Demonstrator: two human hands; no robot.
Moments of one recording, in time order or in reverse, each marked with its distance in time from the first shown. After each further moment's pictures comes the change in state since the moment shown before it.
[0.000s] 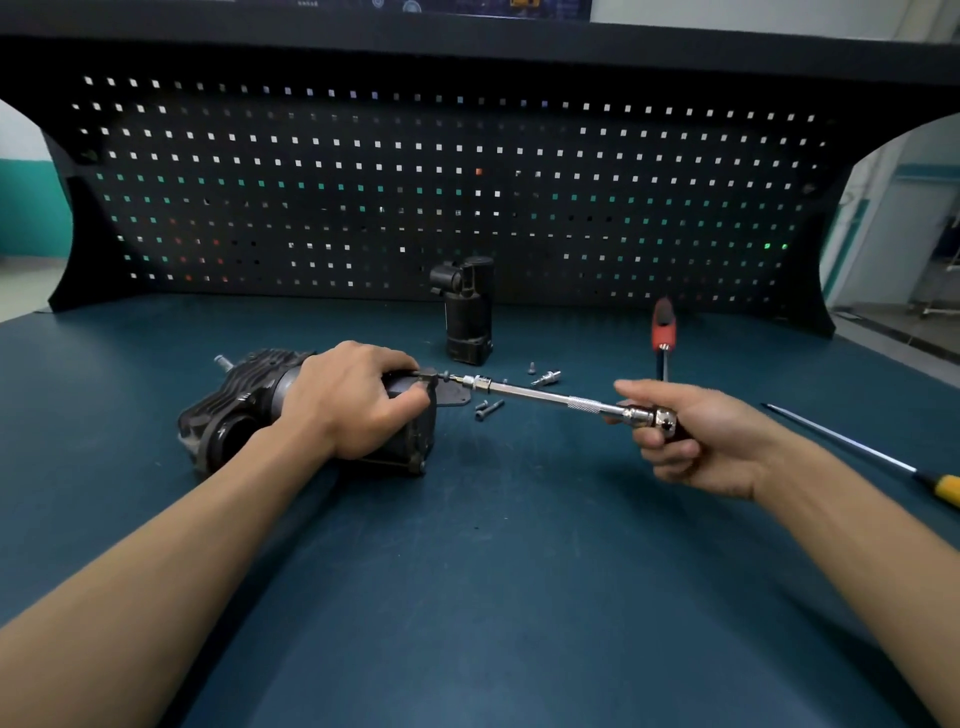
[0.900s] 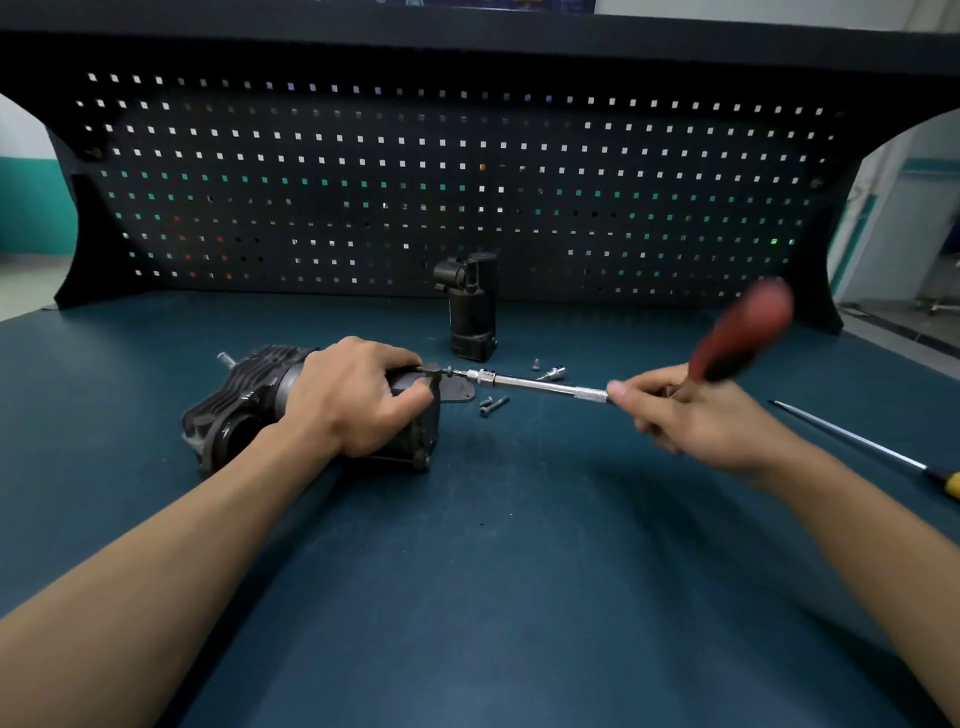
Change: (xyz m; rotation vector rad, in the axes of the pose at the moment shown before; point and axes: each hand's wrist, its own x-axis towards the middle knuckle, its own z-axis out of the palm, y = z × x) left_hand -0.001 0.000 0.002 0.016 0.024 0.015; right_hand 0.002 0.006 -0.002 -0.677 0.220 -0.510
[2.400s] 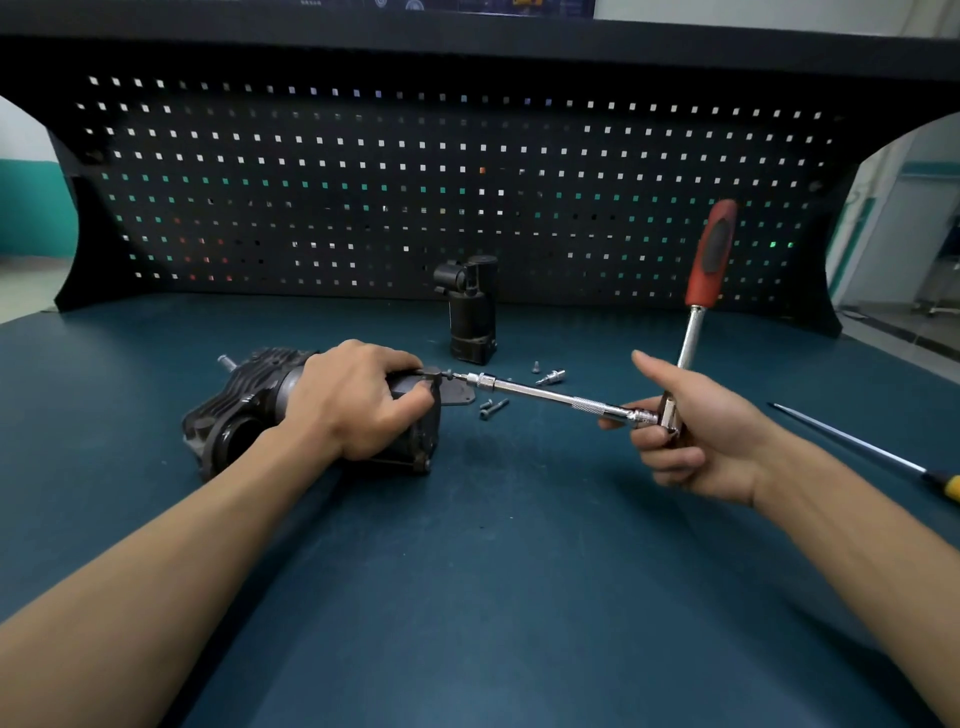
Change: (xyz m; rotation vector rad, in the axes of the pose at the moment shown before) left_hand 0.000 -0.001 0.000 -0.008 -0.004 0.006; right_hand -0.001 -0.016 0.002 0.688 -0.215 0.617
